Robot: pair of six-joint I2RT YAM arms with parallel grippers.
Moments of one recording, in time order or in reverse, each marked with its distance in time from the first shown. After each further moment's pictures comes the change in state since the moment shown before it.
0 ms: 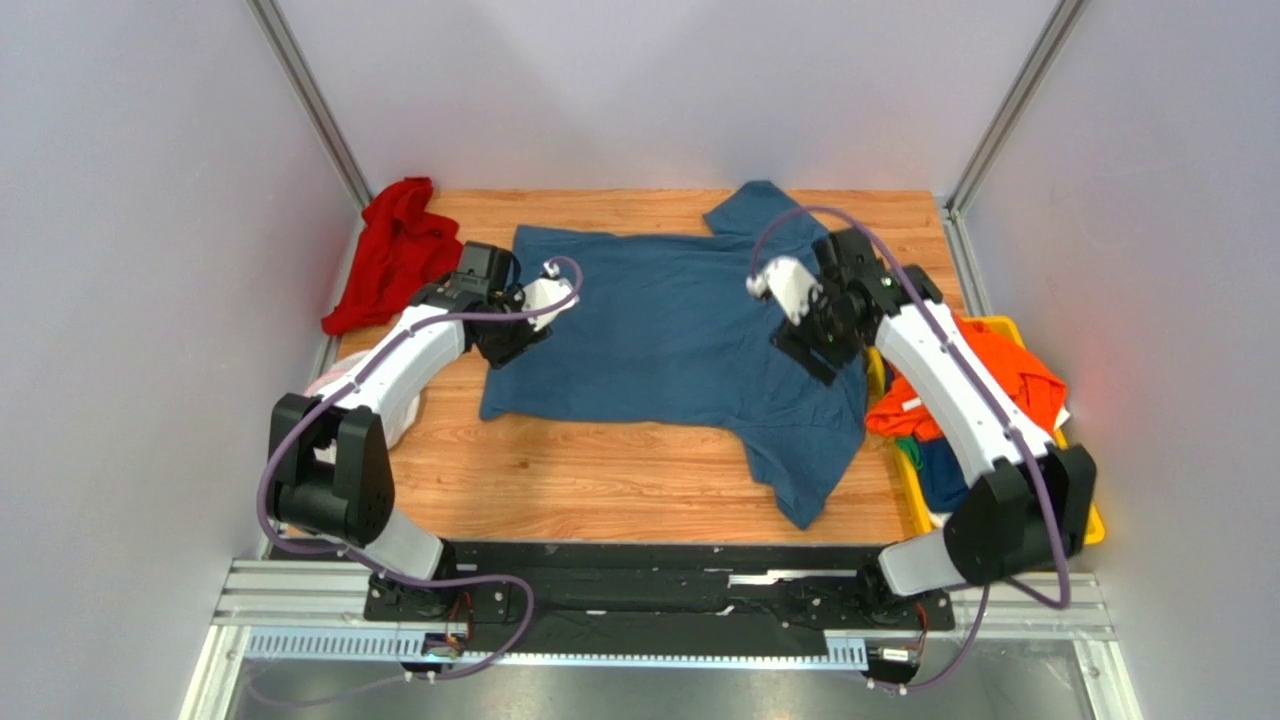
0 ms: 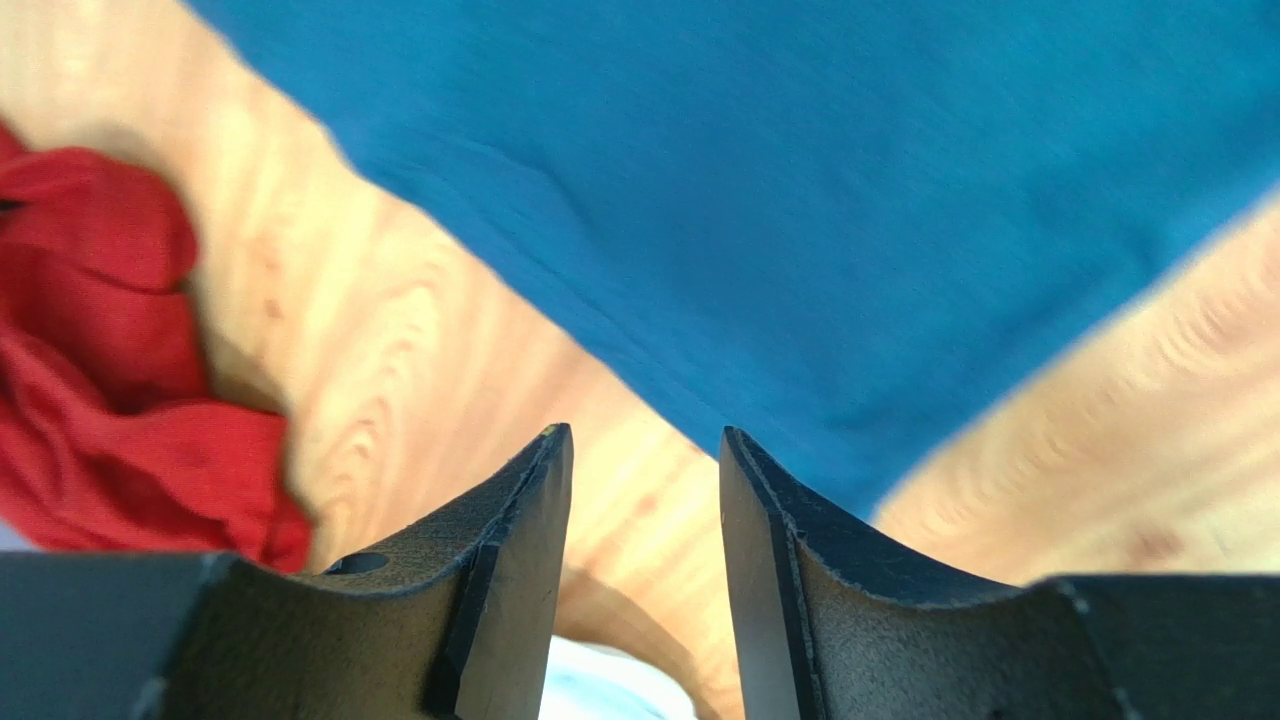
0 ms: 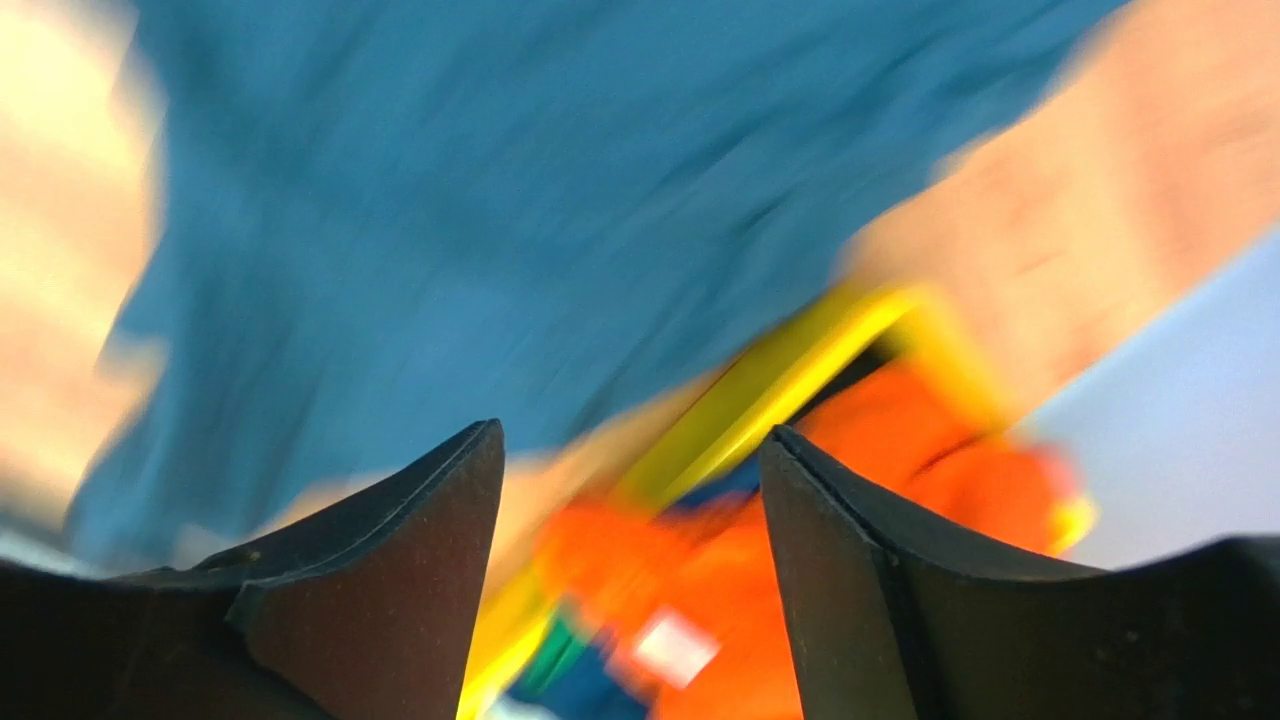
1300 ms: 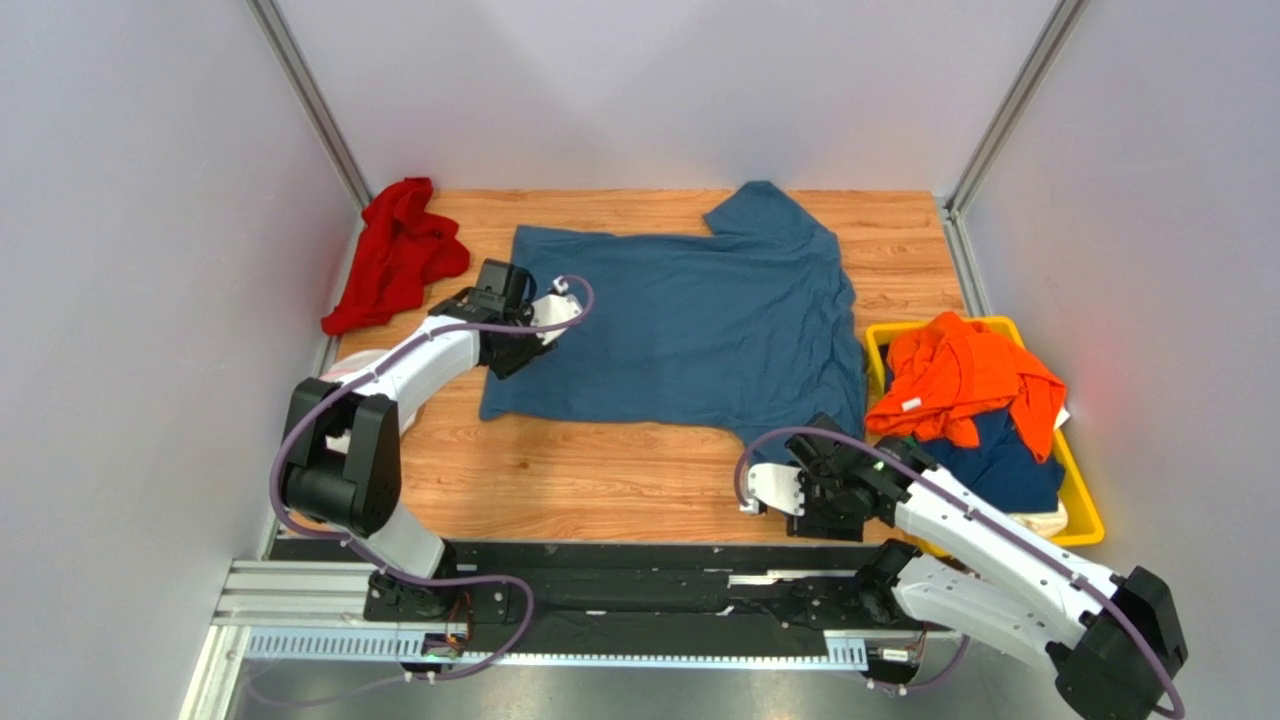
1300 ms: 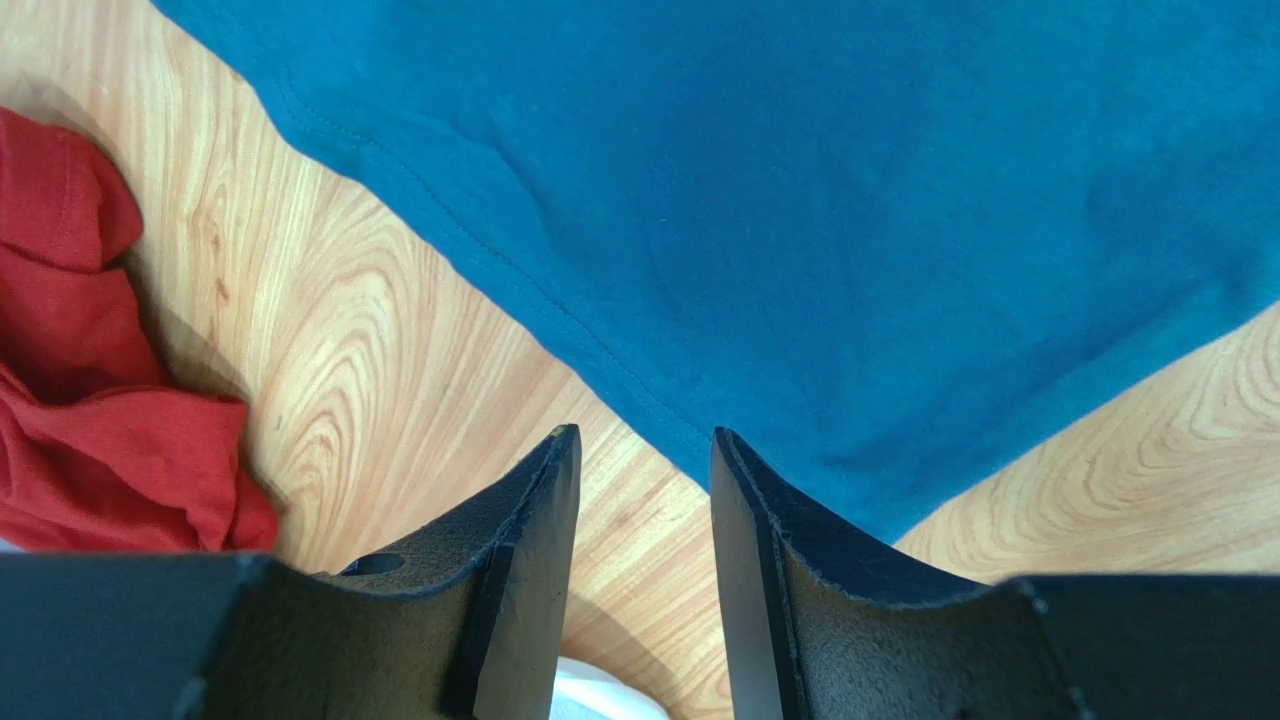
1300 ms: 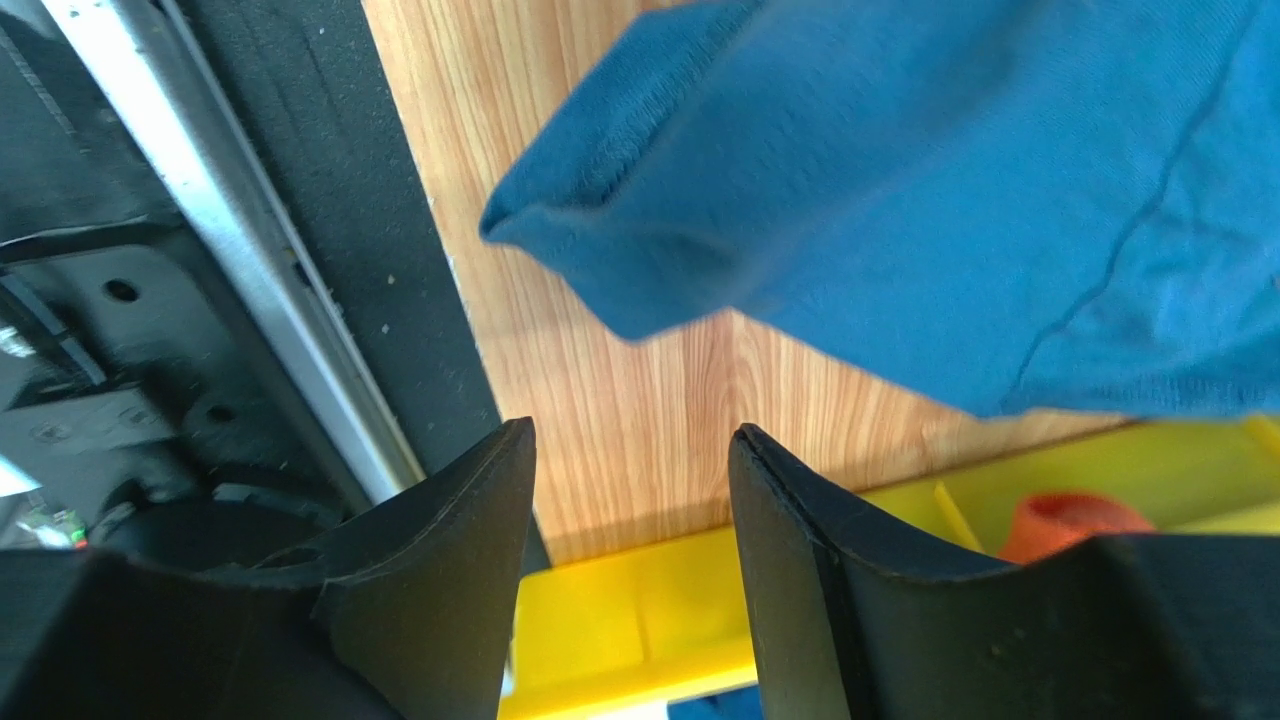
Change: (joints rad) left arm -0.052 0.024 -0.114 0.106 -0.109 -0.026; right arm 0.460 -0.639 -0.828 -0.122 0.063 -0.146
